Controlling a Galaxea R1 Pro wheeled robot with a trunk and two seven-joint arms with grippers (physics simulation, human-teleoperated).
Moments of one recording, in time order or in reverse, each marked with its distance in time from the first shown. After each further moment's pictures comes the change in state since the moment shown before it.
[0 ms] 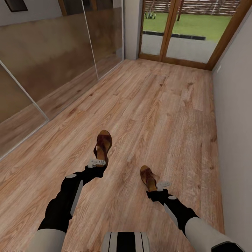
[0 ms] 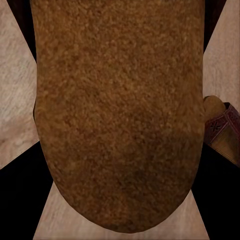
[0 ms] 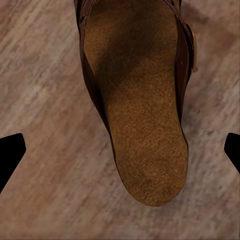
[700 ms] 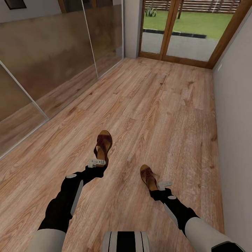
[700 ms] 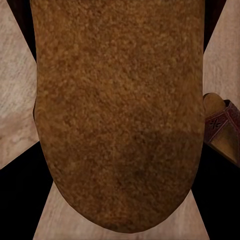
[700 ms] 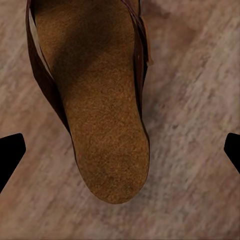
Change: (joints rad) left arm 0.000 -0.002 -0.002 0.000 0.002 0.000 -0.001; right arm 0.000 0.000 0.000 -0.003 0.010 0.000 -0.107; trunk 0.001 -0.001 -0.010
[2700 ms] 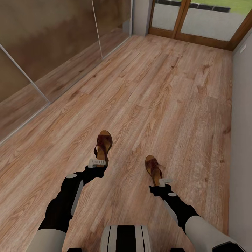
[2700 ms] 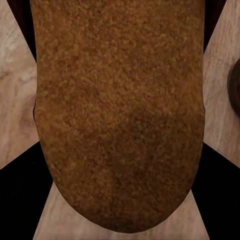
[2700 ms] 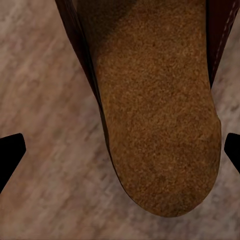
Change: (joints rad) left arm 0.000 0.000 0.000 0.003 -0.001 -0.002 0.001; right arm 0.000 -0.004 -0.014 -0.057 0.000 0.000 -0.005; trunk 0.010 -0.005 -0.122
